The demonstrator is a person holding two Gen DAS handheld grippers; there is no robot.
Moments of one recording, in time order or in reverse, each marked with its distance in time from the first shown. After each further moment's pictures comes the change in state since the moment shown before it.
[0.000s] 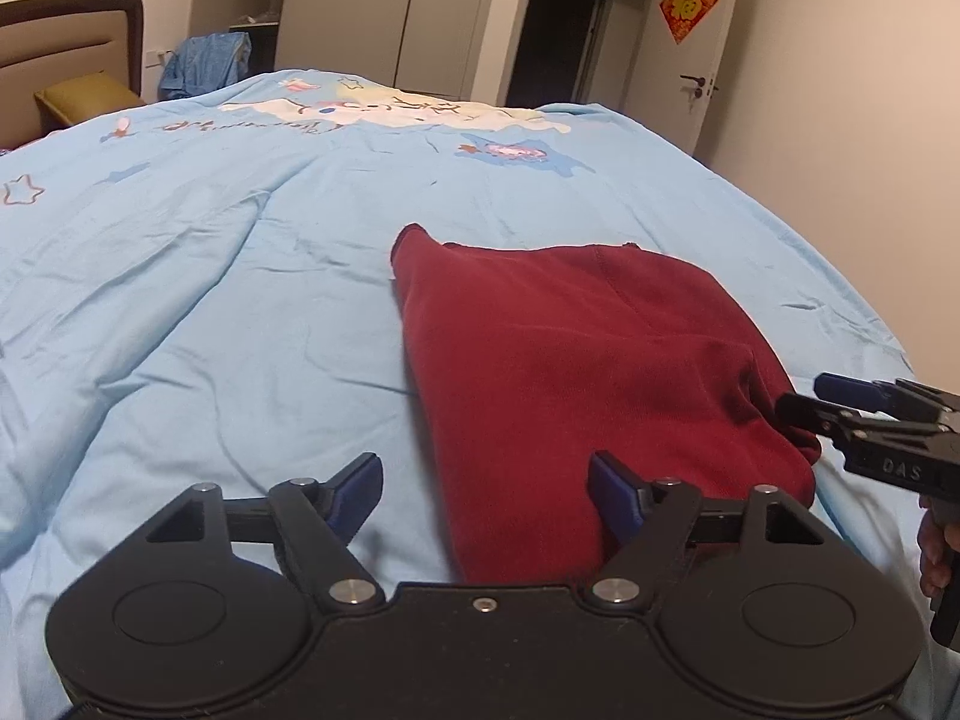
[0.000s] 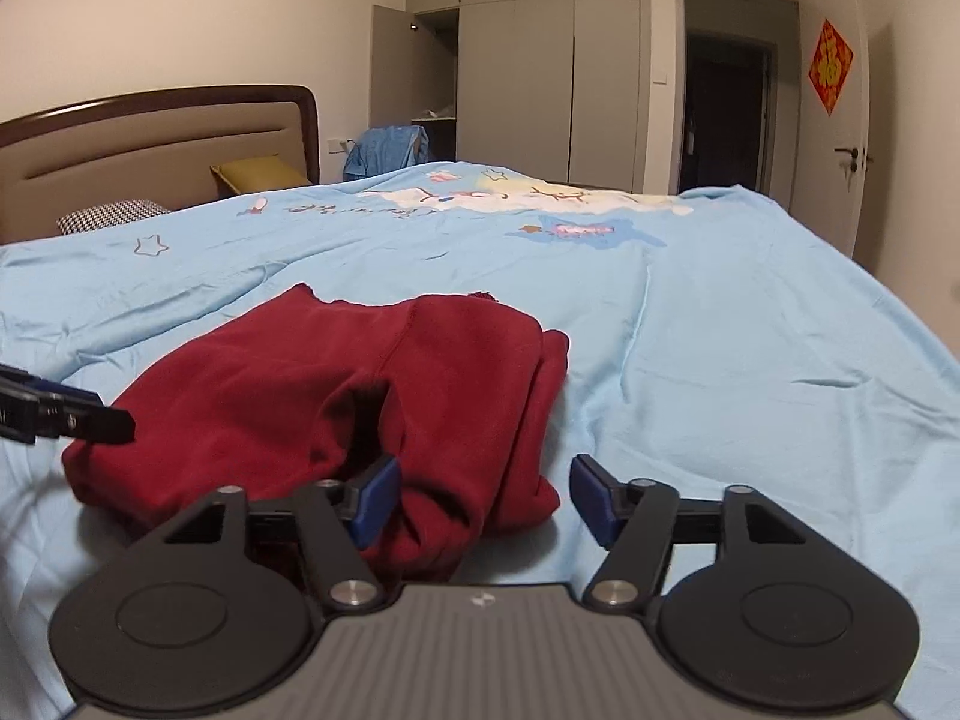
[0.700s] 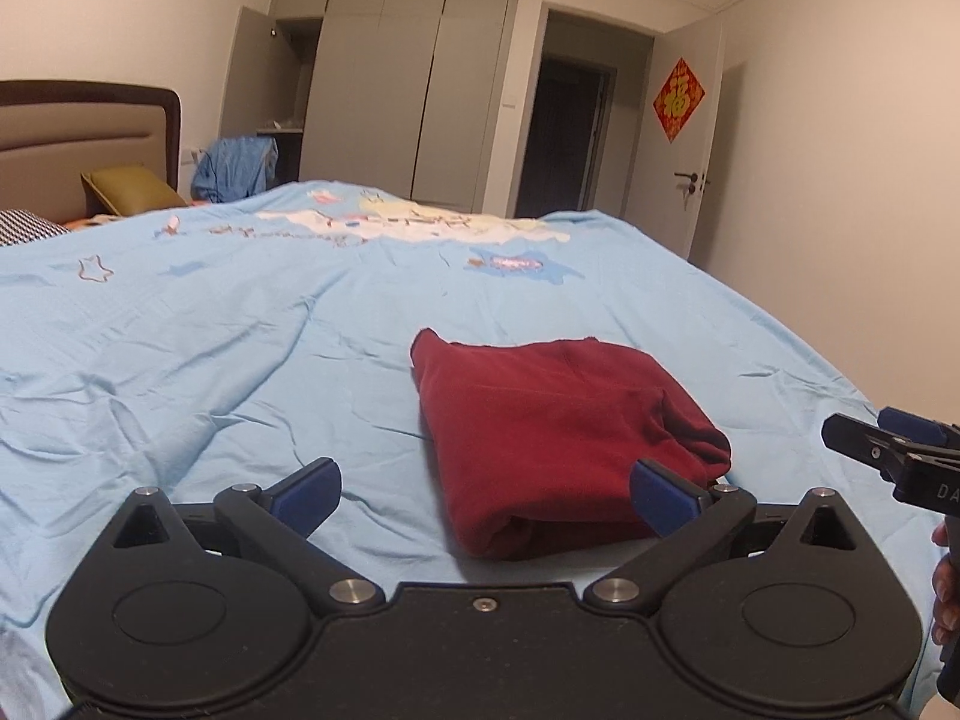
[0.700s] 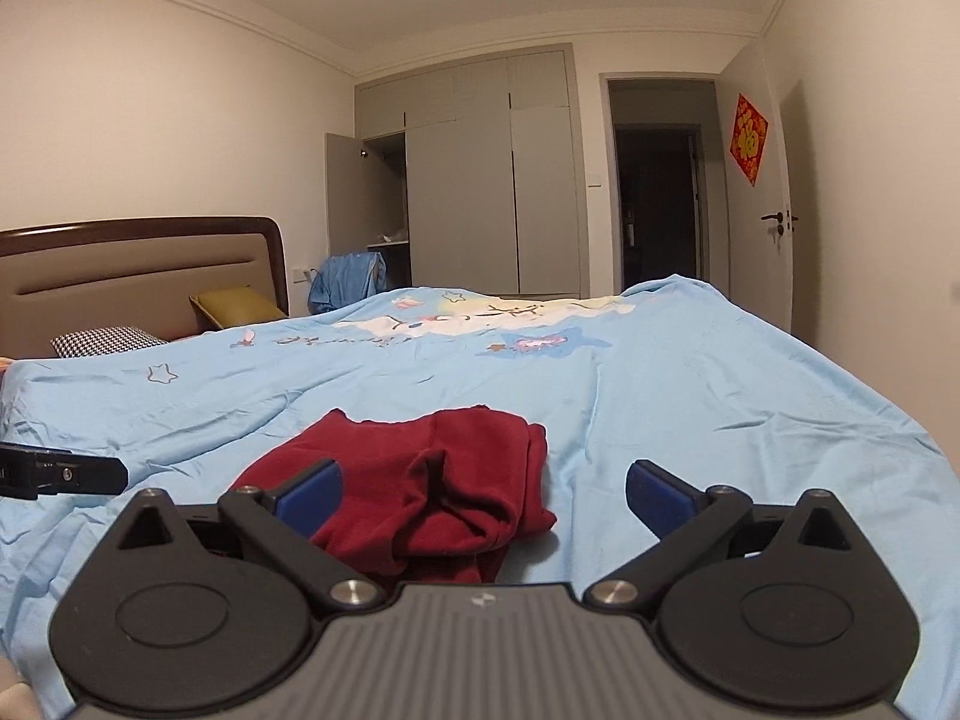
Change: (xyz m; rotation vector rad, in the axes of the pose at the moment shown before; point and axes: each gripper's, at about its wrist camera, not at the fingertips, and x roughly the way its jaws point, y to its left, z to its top) left arm -0.122 -0.028 -0.044 0.030 -0.244 0.049; right arm -0.134 0.027 -0.019 0.130 -0.251 -0.075
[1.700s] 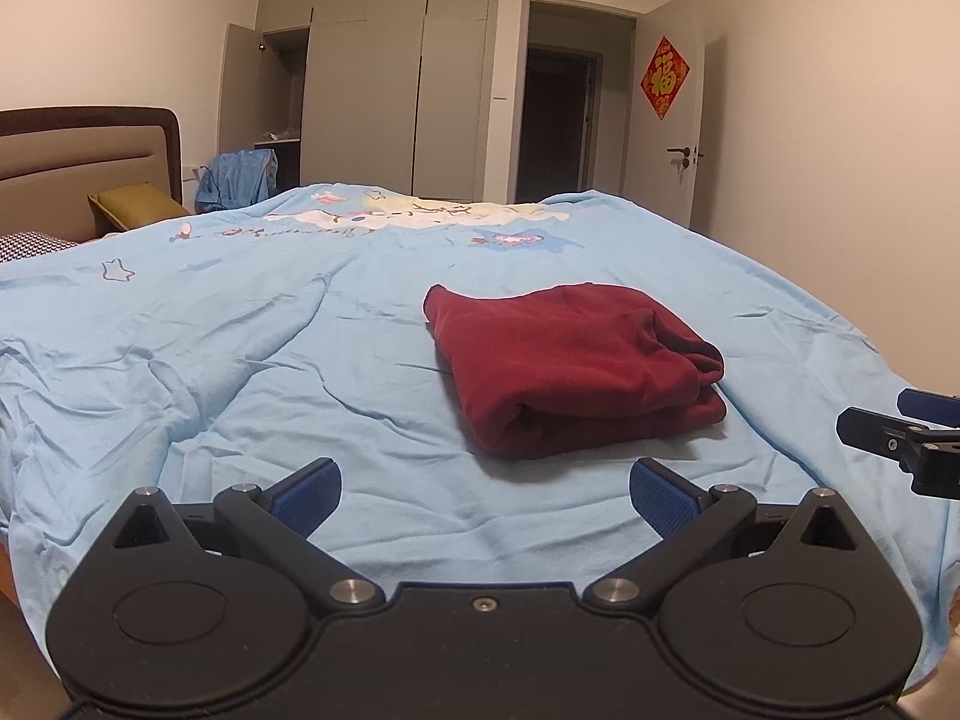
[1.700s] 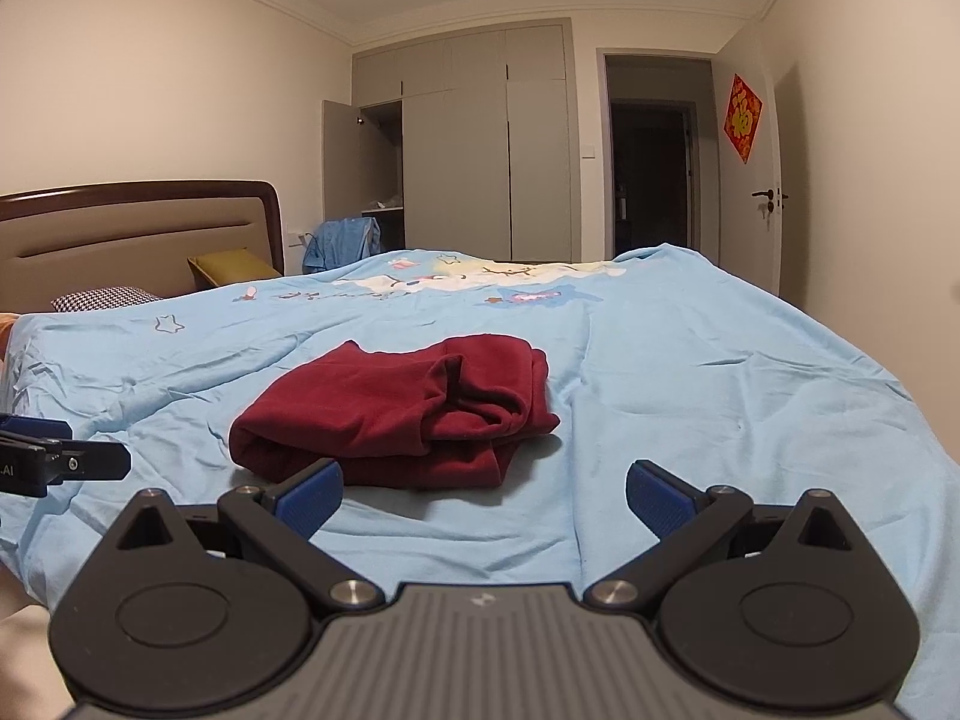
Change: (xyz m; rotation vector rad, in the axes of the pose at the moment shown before) left arm -0.037 -0.001 -0.049 0.075 0.021 0.021; right arm -0.037 0.020 -0.044 -0.026 0.065 -0.028
